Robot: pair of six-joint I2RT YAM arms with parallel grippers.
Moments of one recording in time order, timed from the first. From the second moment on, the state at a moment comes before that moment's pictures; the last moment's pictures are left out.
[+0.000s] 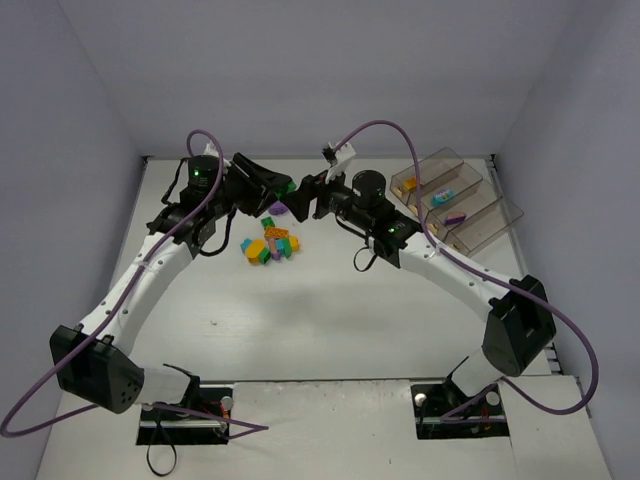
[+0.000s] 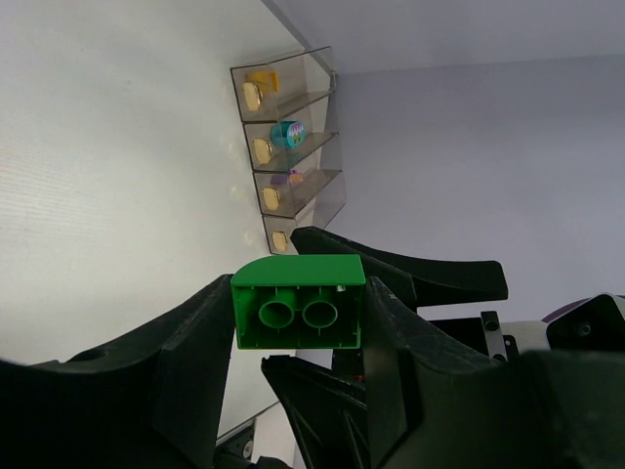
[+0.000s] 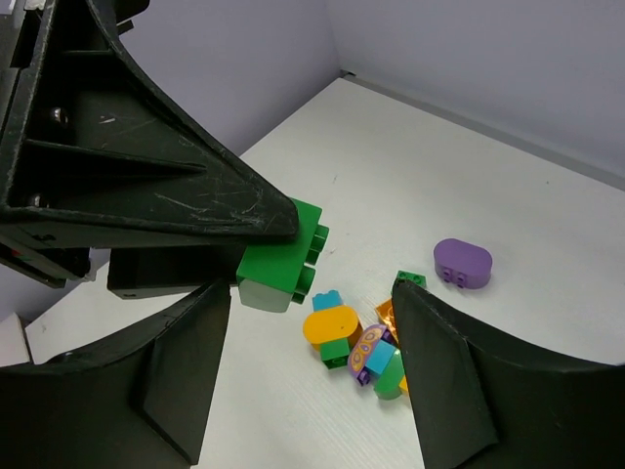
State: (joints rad) left arm -0.36 1.33 1.30 -0.32 0.25 -1.21; right arm 0.69 1.54 1.22 0.27 -0.20 0.26
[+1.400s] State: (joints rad) left arm -0.34 1.25 1.28 -0.66 -0.04 -0.67; right arm 0.03 1.28 0.94 -0.12 0.30 0.36
